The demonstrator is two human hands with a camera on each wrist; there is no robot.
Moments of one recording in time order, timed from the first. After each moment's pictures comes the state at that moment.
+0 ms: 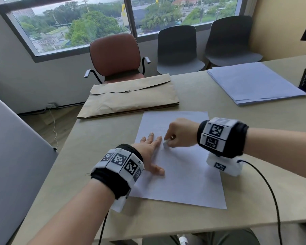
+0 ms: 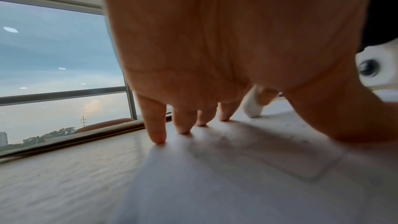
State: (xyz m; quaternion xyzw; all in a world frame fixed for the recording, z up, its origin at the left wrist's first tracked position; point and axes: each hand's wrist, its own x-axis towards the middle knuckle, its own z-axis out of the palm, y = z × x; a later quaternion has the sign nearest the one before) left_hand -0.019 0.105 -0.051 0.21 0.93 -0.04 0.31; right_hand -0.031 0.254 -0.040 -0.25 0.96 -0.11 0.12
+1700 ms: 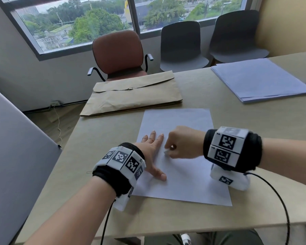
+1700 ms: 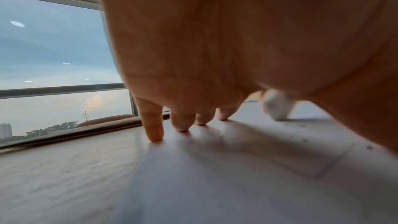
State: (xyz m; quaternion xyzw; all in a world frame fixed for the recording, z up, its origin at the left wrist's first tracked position) left_hand -0.021 0.102 -0.054 0.20 0.92 -0.05 0.34; right_hand -0.011 0.245 -0.049 -0.27 0.95 -0.11 0.11
